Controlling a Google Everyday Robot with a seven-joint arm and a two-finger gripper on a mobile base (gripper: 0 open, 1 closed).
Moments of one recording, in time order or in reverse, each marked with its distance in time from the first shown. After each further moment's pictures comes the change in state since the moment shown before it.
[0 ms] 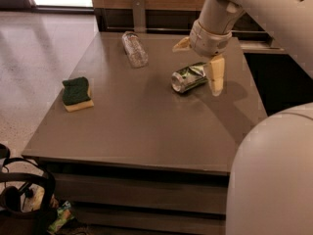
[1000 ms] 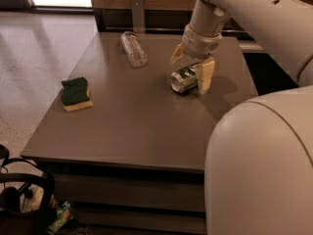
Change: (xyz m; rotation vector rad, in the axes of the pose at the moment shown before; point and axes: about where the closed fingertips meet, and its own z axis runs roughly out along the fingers) arm 0.001 0.014 0.021 0.045 0.009 -0.052
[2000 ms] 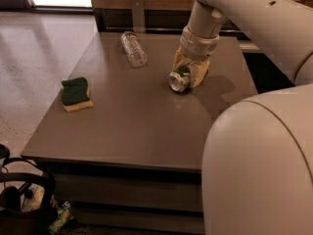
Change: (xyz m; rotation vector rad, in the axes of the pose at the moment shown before) arm 0.000 0.003 0.007 0.000 0.001 -0.077
